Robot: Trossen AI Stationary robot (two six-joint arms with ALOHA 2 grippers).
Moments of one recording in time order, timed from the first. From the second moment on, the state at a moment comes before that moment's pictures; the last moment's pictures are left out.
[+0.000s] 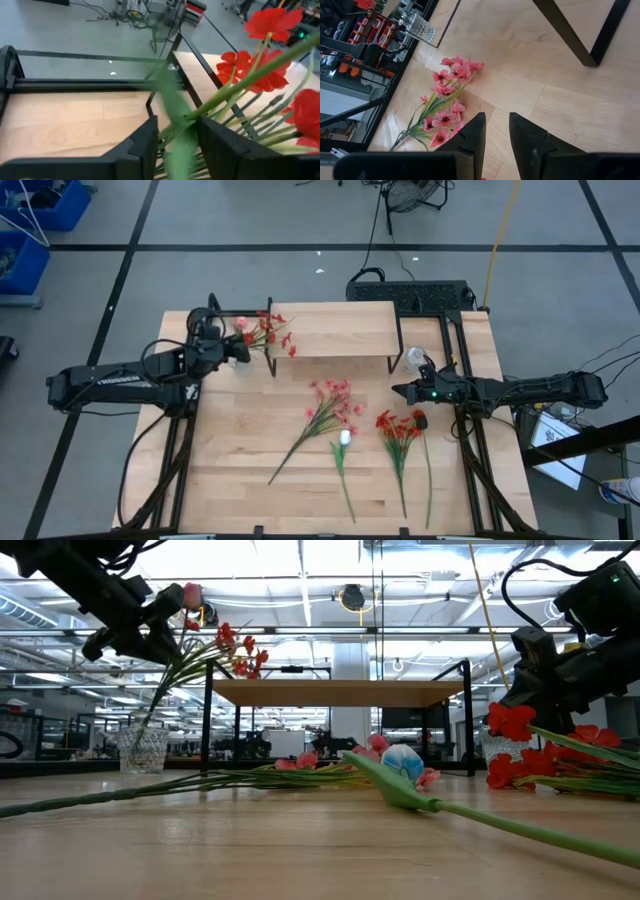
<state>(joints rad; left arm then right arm) 0.24 0.72 0.55 -0.40 -0.71 -0.83 -0.08 0.52 0.02 0.02 0.21 1.06</state>
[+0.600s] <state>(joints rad) 0.23 0.72 0.55 -0.16 -0.65 -0.81 -0.08 0.52 0.02 0.12 0.21 1.01</state>
